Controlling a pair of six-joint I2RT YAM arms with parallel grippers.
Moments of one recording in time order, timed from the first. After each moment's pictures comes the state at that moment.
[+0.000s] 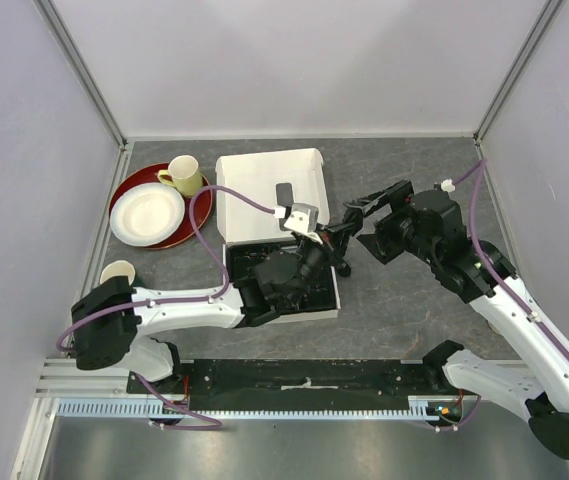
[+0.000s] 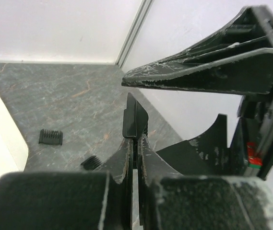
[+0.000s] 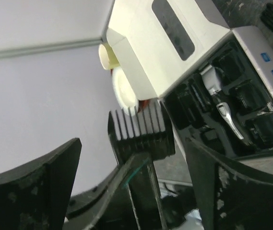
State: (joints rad) left arm -1.22 1.47 0.86 0.85 -0.59 -0.34; right arm 0.57 0.95 1.11 -0.64 0.09 1.50
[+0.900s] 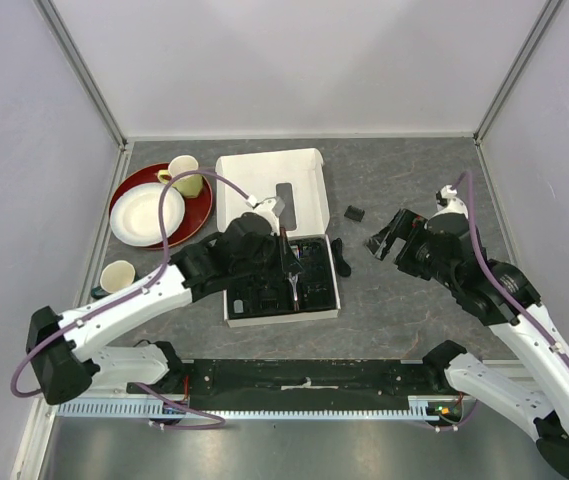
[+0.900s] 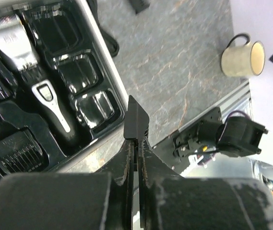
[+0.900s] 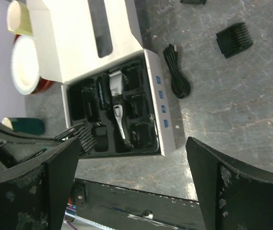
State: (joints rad) left arm -0.95 1.16 1.02 -0.43 -0.03 -0.80; right arm 0.57 0.80 1.08 -0.85 0.16 0.87
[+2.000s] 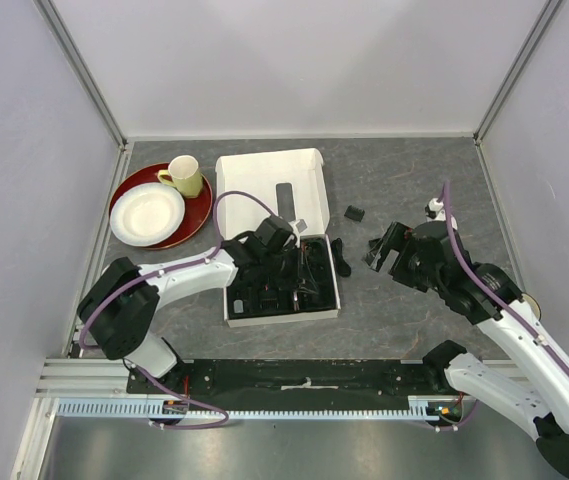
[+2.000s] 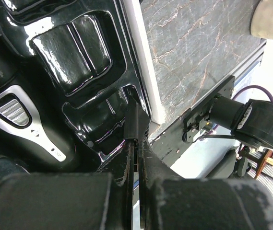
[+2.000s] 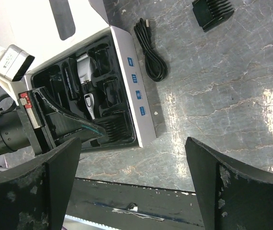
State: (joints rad) left arm -0.82 1.55 0.91 -0.18 0.38 -0.84; right arm 0.57 0.80 0.95 -0.87 0.16 0.89
